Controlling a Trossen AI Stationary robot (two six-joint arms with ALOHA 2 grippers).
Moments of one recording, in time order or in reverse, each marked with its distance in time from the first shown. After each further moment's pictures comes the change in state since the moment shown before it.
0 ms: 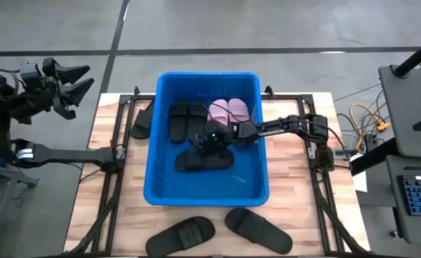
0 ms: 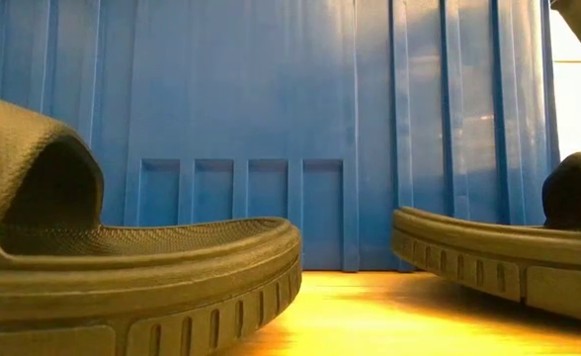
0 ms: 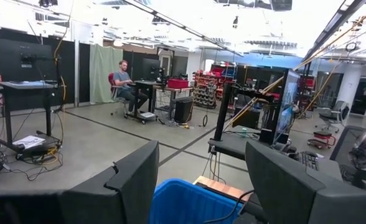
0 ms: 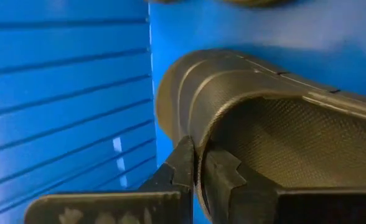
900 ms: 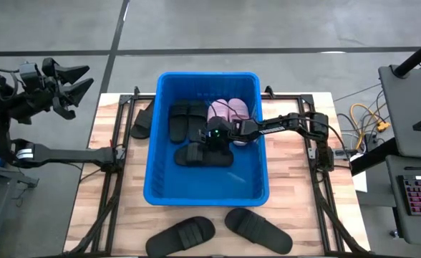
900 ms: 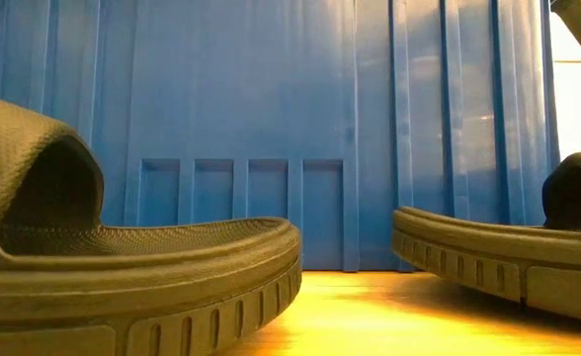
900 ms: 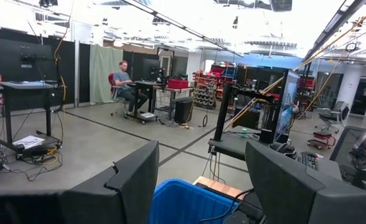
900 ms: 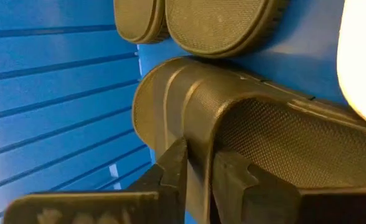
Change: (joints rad) left arm 0.000 -0.001 0.000 0.000 0.000 -0.001; right arm -0.050 -0.002 -0.065 0.064 0.018 0.015
